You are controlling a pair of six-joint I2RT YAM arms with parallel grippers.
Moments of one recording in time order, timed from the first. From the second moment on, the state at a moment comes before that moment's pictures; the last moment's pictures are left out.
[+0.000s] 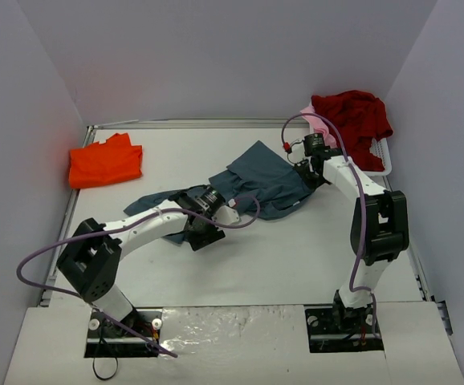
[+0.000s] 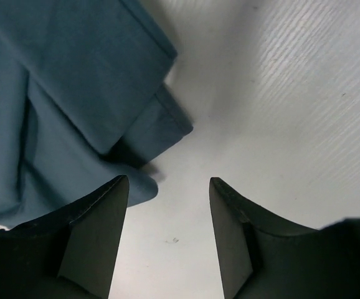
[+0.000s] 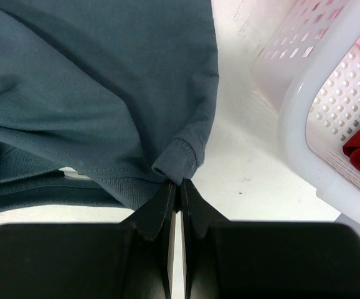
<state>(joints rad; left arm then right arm) -0.75 1.59 1.11 -0.80 -0.07 0.38 0.18 1.81 1.35 -0.64 0.12 -0.42</state>
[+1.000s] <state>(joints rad) -0.80 1.76 1.12 -0.72 -0.10 0.35 0.18 1.82 1.35 -0.63 0.12 -0.41</state>
